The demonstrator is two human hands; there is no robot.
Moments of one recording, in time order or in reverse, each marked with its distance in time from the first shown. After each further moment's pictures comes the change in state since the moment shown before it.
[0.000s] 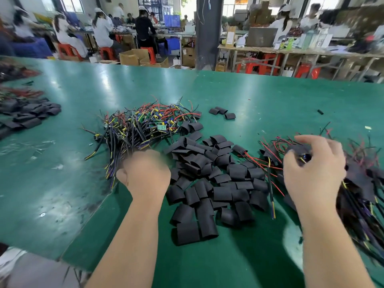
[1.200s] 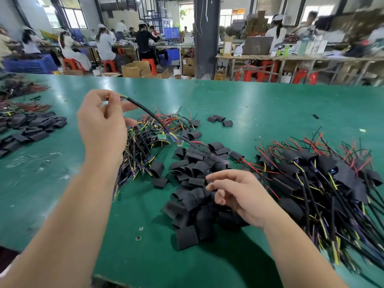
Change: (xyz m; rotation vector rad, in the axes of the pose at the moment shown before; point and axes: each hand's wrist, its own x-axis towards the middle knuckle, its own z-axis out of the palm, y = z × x) left_hand 0.057 0.034 -0.120 -1.036 0.266 0.205; right_hand -0.042 -0.029 0.035 0.960 -1.044 0.509
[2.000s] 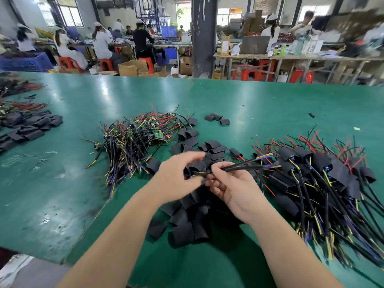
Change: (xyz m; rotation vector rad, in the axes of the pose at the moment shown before) left_hand -0.088 -0.049 0.037 0.411 -1.023 0.082; right_hand 0.009 0.011 0.006 0.273 0.077 -0.082
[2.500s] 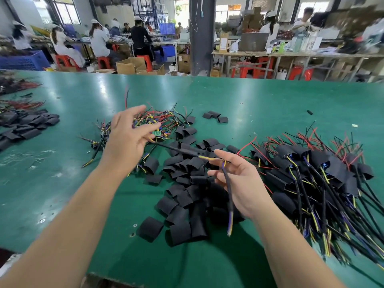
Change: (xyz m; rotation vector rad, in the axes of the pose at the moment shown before) left_hand 0.016 -0.049 -0.069 0.466 0.575 0.202; right_hand 0.005 -0.005 -0.014 -0.185 -0.011 -0.165
